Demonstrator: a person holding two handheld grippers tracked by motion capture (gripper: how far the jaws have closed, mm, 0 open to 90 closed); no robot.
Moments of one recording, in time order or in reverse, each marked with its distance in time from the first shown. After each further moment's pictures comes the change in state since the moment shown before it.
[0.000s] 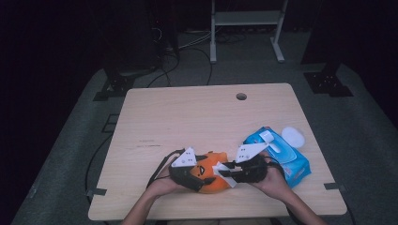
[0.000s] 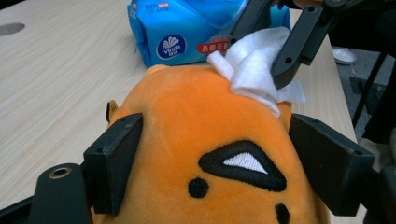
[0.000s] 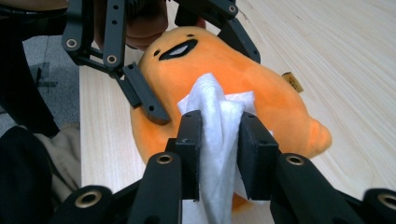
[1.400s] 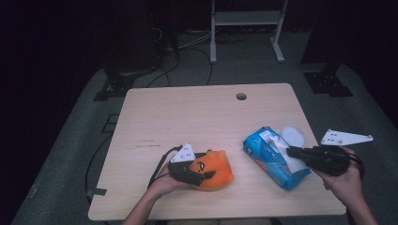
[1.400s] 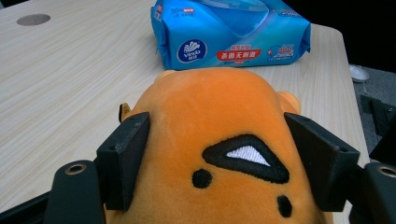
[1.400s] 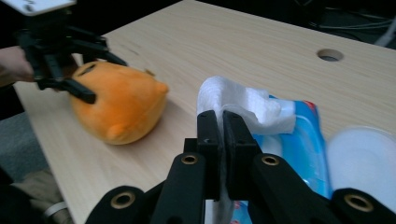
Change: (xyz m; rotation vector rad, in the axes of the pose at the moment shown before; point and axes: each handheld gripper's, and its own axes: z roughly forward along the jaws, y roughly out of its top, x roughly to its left) left arm 0.004 0.004 -0.001 -0.019 0.060 -0.078; right arm -0.033 -0.056 -0.171 -0.171 -0.279 0.298
